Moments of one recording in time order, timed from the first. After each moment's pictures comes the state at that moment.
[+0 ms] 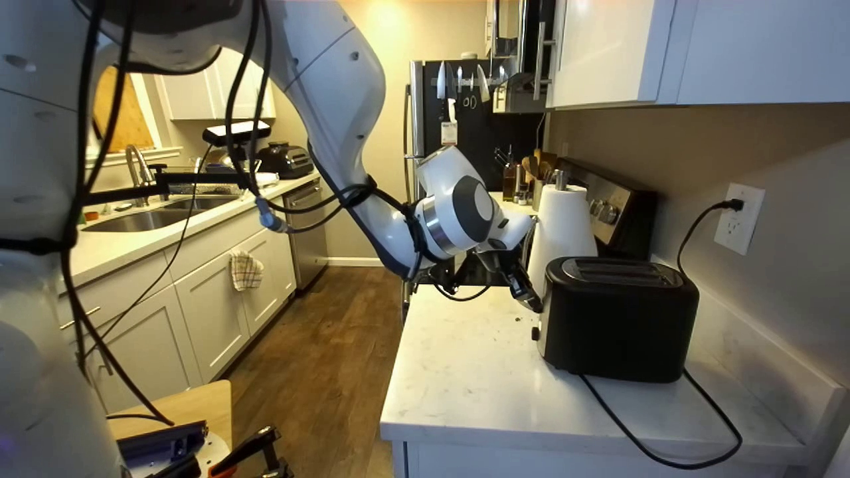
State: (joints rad) arm 0.29 0.38 -0.31 -2.13 -0.78 3.05 1.44
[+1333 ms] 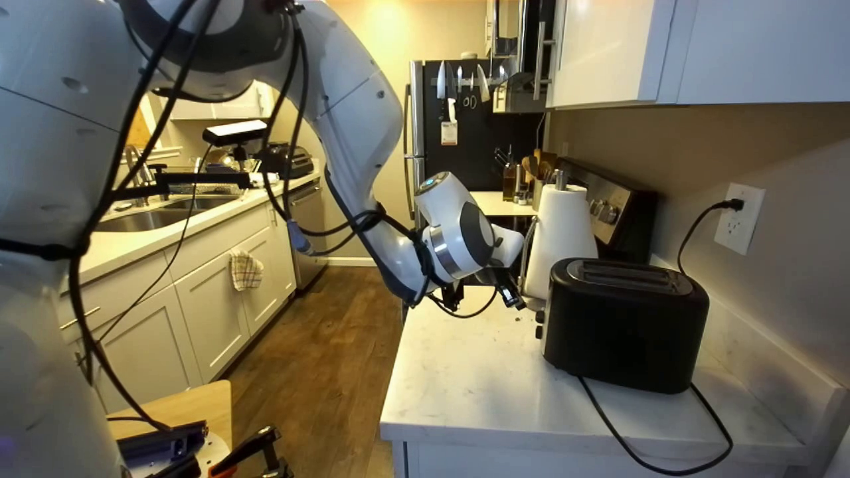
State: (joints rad) arm 0.29 0.50 -0.30 -2.07 -0.85 3.22 1.44
